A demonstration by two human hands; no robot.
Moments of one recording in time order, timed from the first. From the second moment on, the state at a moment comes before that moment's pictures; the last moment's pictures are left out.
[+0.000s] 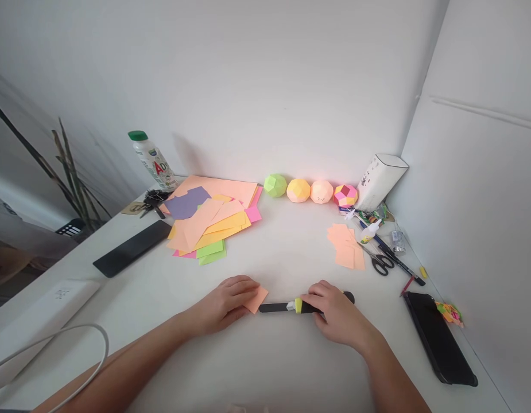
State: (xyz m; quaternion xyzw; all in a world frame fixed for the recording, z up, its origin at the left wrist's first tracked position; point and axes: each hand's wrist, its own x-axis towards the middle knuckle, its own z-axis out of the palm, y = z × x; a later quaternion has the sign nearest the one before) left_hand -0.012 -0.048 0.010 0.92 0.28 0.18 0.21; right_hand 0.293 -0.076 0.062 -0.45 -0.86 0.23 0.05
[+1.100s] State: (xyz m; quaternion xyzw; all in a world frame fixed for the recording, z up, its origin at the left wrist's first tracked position) left_hand -0.005 -0.075 -0.009 0.94 0.28 0.09 0.16; right_hand 0.274 -0.096 0.066 -0.49 -0.85 0.18 -0.05
